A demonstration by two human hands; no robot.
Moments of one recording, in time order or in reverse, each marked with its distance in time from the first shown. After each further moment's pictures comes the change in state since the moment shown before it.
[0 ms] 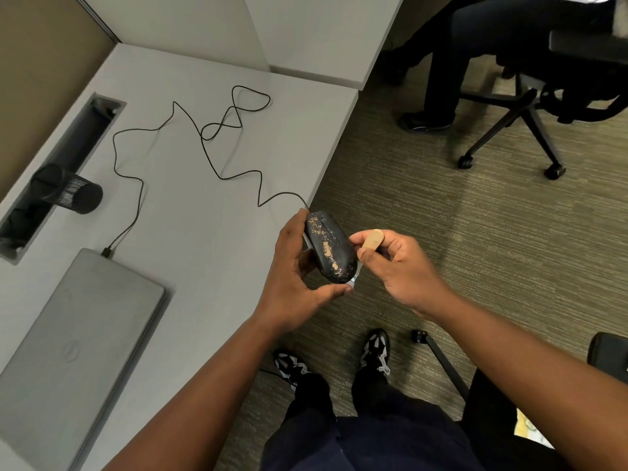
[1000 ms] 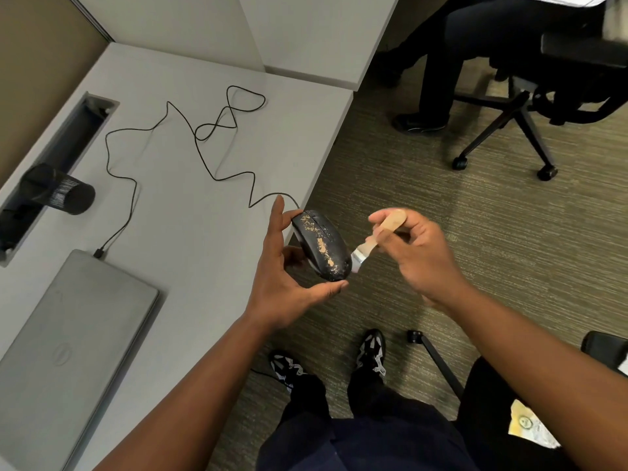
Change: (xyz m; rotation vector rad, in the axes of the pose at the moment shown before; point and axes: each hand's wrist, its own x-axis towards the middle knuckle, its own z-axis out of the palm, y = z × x) left_hand -0.001 0.010 -0.008 0.049 0.047 0.015; right_hand 0.001 -0.013 -0.020 0.036 0.169 -0.057
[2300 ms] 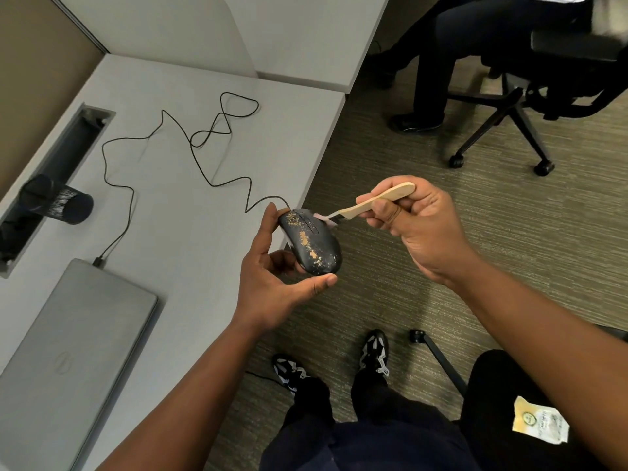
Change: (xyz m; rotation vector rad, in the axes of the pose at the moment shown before) left_hand -0.004 0.010 -0.004 -0.119 0.097 -0.046; right_hand 0.015 -0.028 -0.012 0.305 -0.113 -0.176
